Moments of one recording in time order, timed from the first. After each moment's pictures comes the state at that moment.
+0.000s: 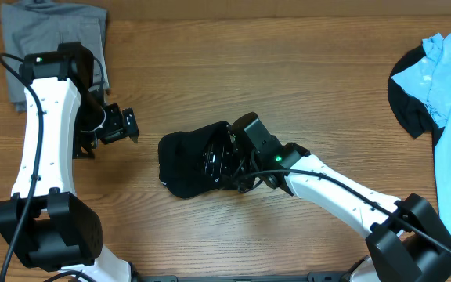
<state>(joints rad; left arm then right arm) 0.12 1.80 1.69 -1.59 0.08 -0.26 0.71 1.66 1.00 -0.30 -0.46 0.99</state>
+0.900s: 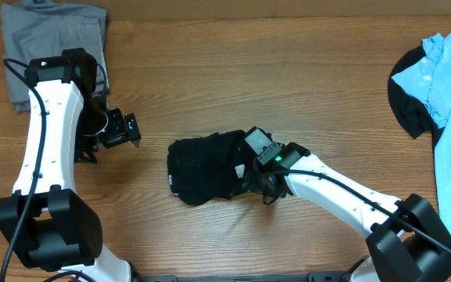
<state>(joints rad) 0.12 1.80 1.64 -1.57 0.08 -0.26 0.71 1.66 1.00 -0.73 -0.03 0.93</state>
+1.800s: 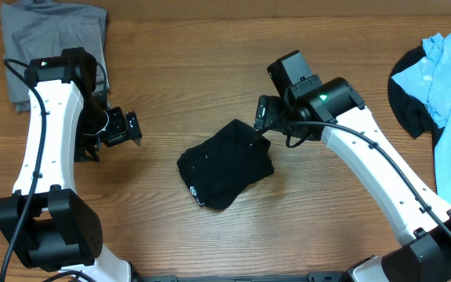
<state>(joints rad) 0.12 1.80 1.64 -1.55 0.10 -0.26 0.48 1.66 1.55 -1.10 0.04 0.66</state>
